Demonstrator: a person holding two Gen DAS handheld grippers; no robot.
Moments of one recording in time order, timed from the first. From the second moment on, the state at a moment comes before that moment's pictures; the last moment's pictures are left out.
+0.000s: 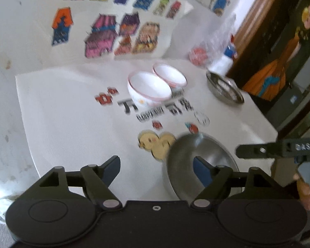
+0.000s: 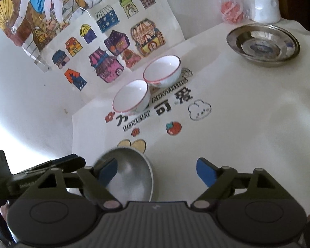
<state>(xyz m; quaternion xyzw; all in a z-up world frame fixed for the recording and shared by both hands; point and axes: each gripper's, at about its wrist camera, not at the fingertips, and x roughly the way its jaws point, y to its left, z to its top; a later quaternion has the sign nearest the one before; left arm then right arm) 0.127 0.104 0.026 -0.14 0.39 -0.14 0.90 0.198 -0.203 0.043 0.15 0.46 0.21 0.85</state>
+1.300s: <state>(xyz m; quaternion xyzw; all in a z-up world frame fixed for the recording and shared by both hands) 0.276 0.130 -0.010 -0.18 0.36 -0.06 0.91 0.321 -0.145 0.010 0.14 0.43 0.20 0.87</state>
